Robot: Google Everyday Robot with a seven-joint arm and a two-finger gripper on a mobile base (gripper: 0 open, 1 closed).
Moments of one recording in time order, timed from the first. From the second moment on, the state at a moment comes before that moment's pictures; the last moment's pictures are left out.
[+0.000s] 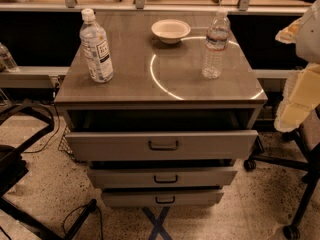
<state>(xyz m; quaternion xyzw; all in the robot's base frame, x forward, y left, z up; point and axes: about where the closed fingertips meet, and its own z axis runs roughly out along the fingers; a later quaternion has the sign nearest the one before) 0.438 -0.214 0.986 -0.60 0.78 -0.05 0.17</state>
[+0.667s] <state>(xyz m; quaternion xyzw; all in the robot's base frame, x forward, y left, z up) 0.440 -0.195 0.964 -0.62 0.77 -0.07 0.14</state>
